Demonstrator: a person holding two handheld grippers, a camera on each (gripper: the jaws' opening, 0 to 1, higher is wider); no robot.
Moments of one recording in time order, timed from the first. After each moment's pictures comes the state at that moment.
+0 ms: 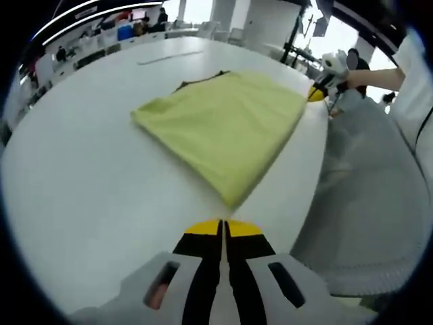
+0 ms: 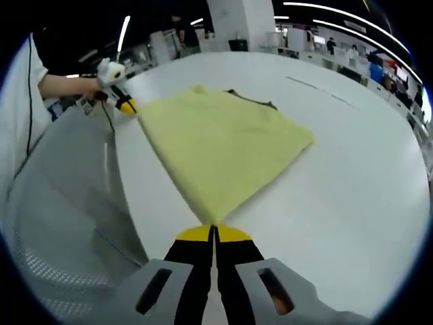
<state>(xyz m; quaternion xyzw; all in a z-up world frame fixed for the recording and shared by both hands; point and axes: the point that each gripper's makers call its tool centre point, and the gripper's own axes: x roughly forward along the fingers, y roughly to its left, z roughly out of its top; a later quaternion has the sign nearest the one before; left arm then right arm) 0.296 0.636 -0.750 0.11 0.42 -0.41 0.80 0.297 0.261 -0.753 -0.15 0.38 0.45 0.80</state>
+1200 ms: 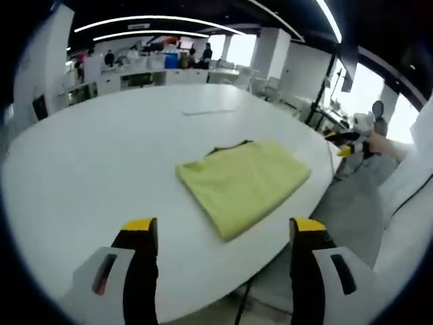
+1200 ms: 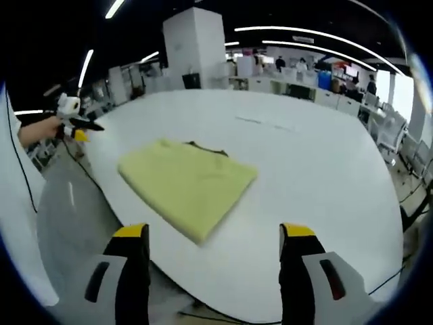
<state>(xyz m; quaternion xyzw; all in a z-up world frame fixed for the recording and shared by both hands) 0.288 0.648 -0.616 0.01 0.33 -0.32 0.89 0.289 0.225 -0.644 -0.07 0.31 0.31 0.90</state>
